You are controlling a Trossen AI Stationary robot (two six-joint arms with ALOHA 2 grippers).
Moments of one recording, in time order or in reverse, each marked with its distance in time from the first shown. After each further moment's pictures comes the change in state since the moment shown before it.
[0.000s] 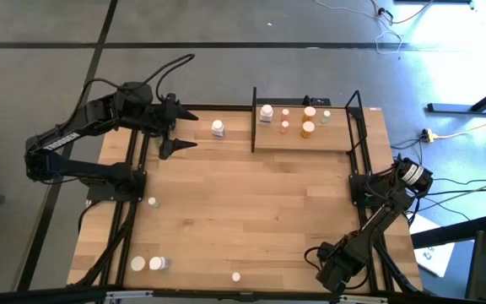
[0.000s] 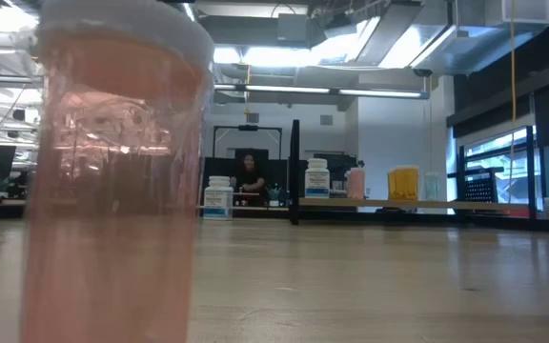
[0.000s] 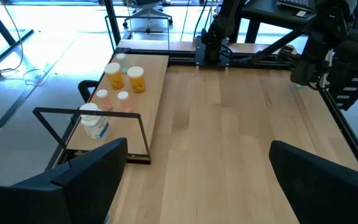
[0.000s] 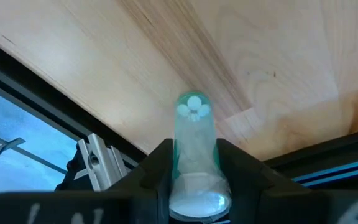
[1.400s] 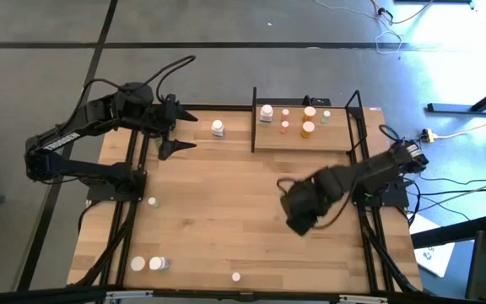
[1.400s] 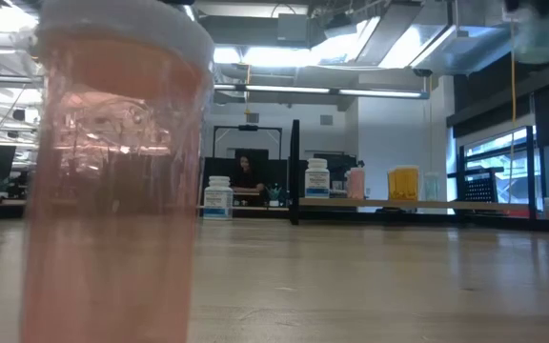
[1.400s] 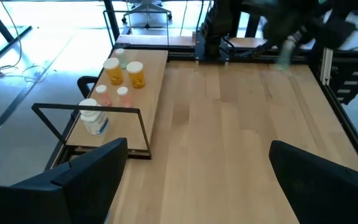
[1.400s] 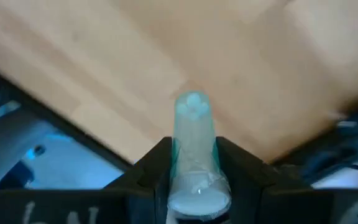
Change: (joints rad) left arm 0.000 0.000 0.000 -0.022 0.000 0.014; right arm -0.545 -0.119 0.520 -0.659 0.241 -0.361
